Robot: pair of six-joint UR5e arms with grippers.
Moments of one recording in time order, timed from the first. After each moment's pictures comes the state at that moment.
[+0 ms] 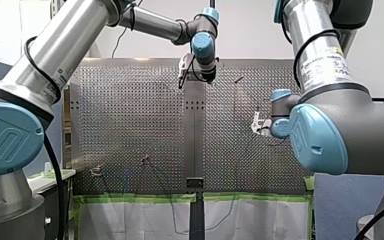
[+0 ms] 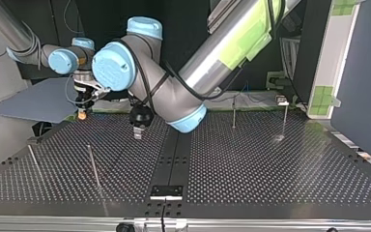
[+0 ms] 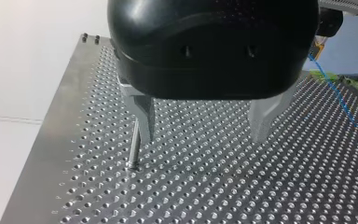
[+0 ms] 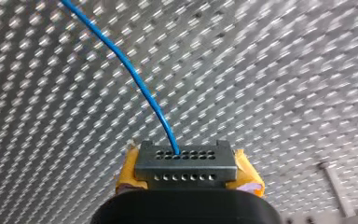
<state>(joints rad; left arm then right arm) -0.76 -2.09 -0.99 -3.45 -2.11 -1.60 1.78 -1.02 1.76 -0.69 1.59 1.71</state>
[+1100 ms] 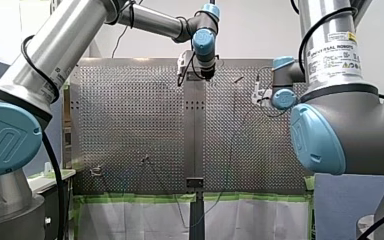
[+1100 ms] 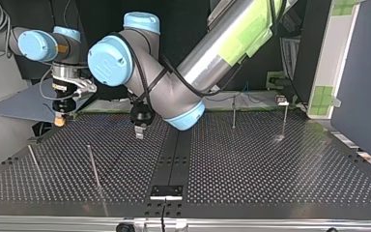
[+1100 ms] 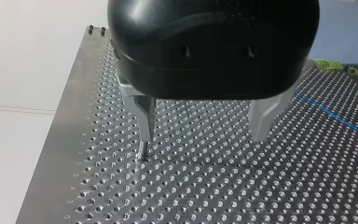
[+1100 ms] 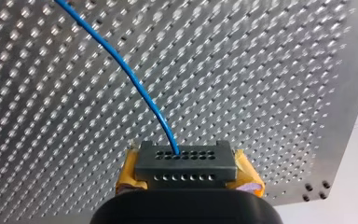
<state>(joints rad) -0.78 -2.08 -0.99 -3.45 -2.17 -1.61 1.78 -1.28 1.83 -0.65 1.61 1.68</state>
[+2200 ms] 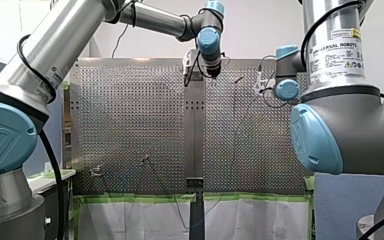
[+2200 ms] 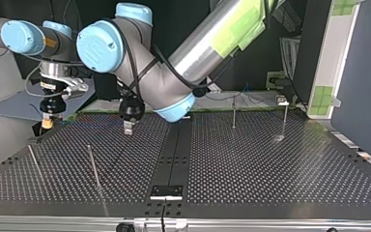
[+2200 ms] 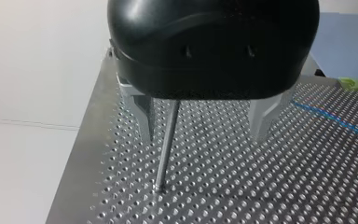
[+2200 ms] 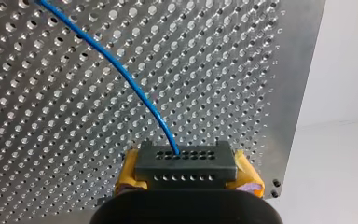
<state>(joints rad) -0.82 -2.08 -0.99 -3.39 -2.17 -1.64 1.77 -1.36 1.83 -0.63 1.58 1.67</state>
